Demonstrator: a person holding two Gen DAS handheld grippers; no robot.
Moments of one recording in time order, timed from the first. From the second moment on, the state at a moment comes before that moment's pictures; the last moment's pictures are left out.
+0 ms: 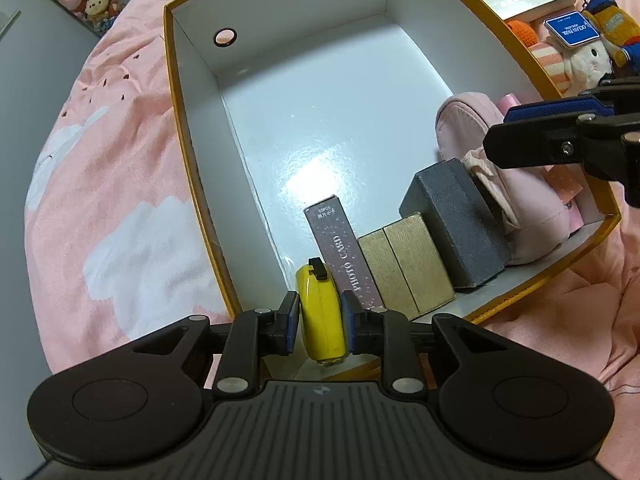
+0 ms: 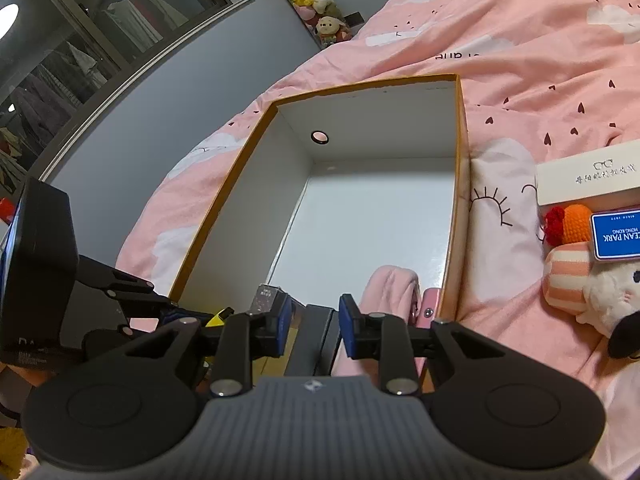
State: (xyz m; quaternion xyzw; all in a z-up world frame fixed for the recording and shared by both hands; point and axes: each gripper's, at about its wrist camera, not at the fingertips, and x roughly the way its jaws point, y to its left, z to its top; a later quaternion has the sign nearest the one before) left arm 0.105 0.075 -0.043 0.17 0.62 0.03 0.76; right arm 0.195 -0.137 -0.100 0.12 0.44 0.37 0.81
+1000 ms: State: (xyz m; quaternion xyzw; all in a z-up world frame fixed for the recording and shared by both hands) left arm 0.127 -0.038 0.020 0.08 0.42 -0.20 0.88; right arm 0.182 -0.258 -0.071 0.06 0.37 0.18 0.91
